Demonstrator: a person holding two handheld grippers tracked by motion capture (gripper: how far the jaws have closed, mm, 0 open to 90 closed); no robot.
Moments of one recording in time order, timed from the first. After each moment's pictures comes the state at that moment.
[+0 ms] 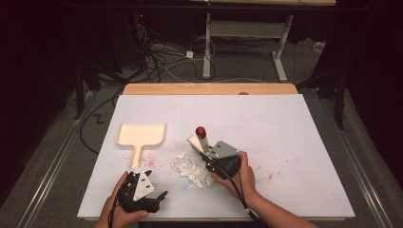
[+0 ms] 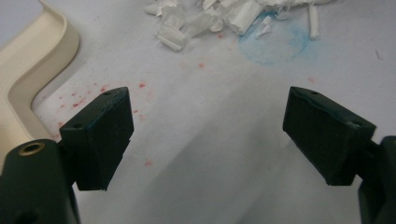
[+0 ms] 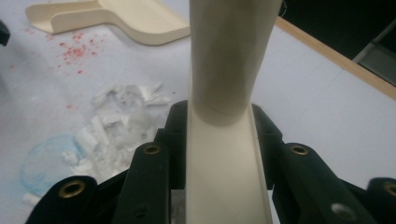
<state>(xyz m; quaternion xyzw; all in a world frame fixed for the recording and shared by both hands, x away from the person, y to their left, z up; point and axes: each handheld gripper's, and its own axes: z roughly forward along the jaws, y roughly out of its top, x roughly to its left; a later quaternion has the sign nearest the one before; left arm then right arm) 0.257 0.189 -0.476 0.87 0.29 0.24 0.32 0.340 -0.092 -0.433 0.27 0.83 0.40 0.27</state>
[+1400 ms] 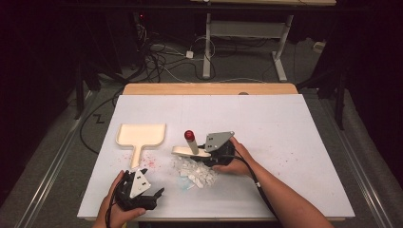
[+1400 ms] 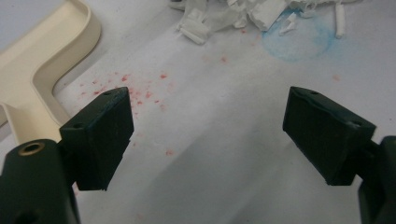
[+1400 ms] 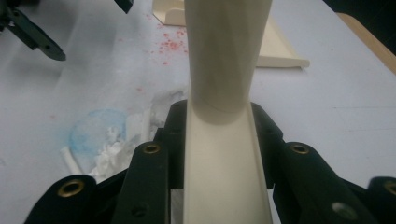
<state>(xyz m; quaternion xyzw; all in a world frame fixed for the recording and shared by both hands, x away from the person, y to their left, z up) 0.260 0.197 -0.475 0.86 0.32 0.24 0.32 0.395 -0.089 -0.439 0.01 0.89 0.44 0.12</state>
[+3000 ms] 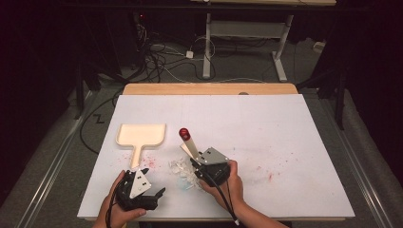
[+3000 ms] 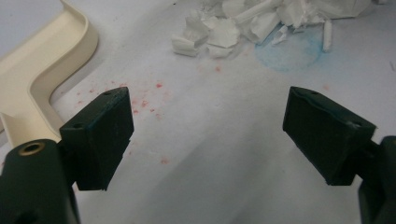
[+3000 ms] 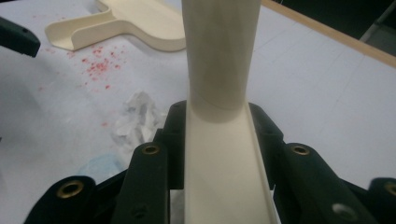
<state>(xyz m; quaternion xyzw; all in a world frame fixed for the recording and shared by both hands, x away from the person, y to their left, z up) 0.258 0.195 -0.474 0.86 0.32 0.24 0.33 0.320 -0.061 -0.442 0.31 0.82 0.41 0.26</state>
